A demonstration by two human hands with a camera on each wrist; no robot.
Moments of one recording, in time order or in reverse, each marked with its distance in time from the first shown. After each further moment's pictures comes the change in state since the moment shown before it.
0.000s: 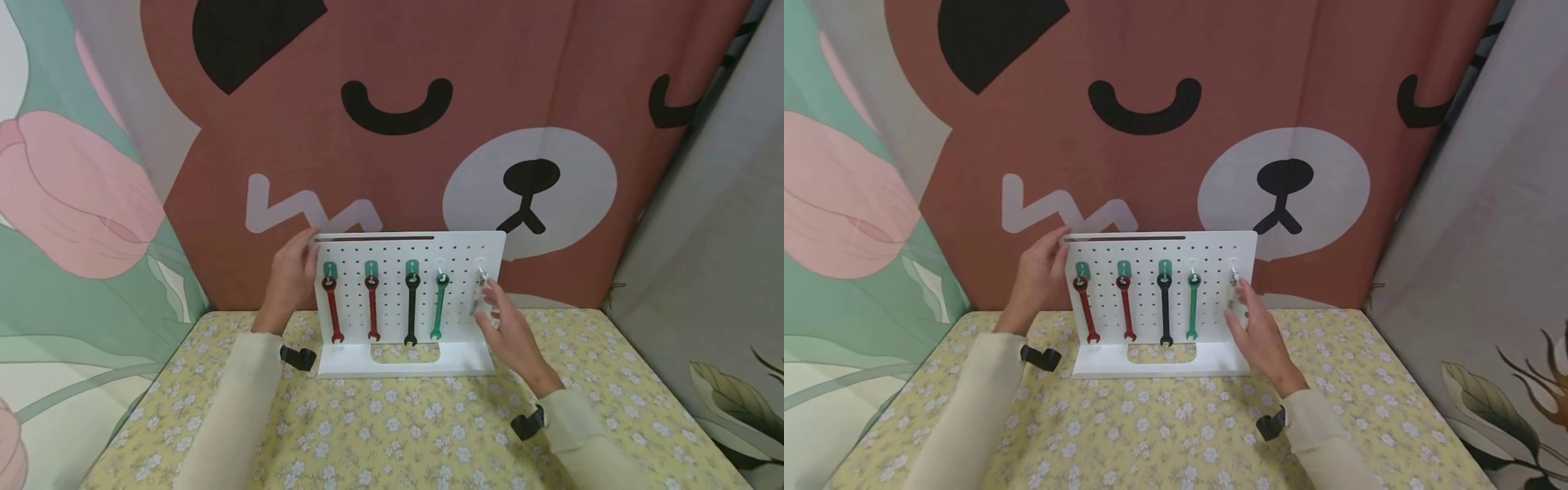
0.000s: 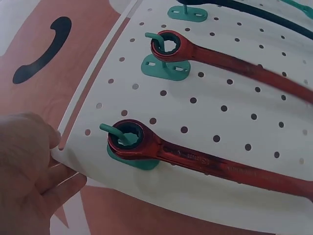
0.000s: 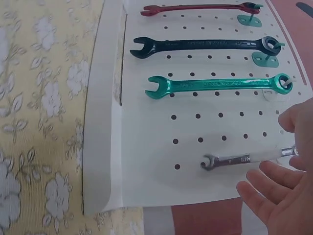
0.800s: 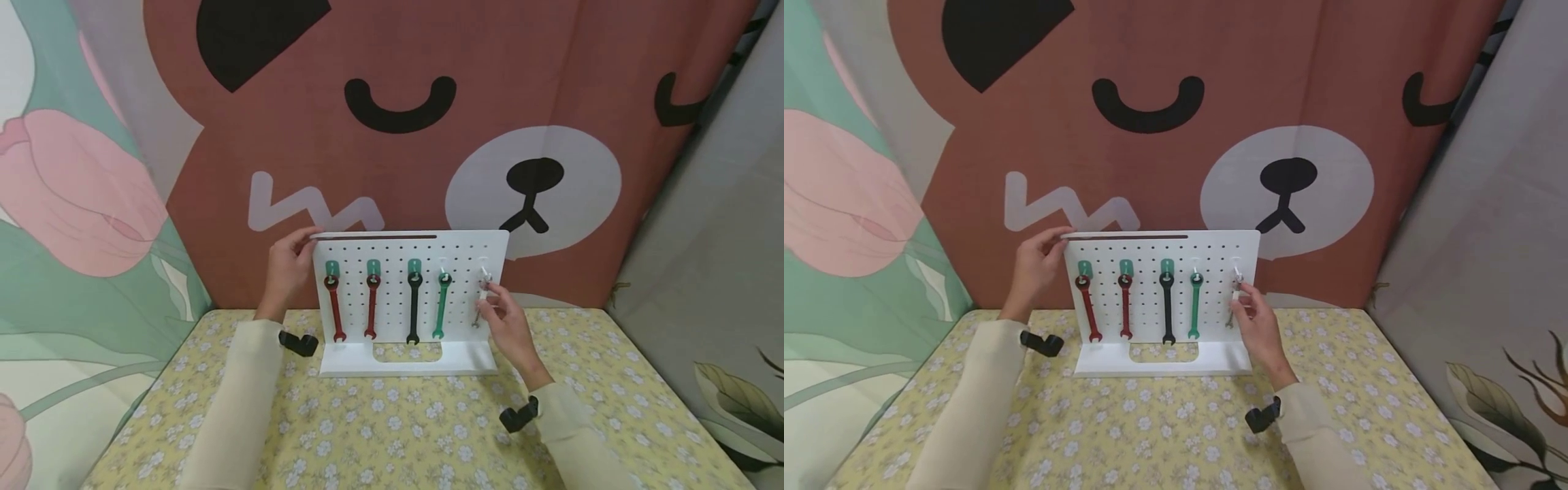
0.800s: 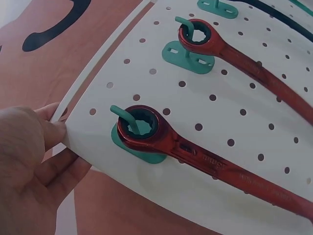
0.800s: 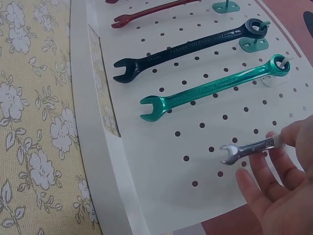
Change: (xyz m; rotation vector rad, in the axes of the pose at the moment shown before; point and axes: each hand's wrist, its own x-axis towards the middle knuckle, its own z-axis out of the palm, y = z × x) left_hand 0.011 -0.011 0.000 -0.225 0.048 -0.219; right_hand 0.014 0.006 0.016 0.265 0.090 0.344
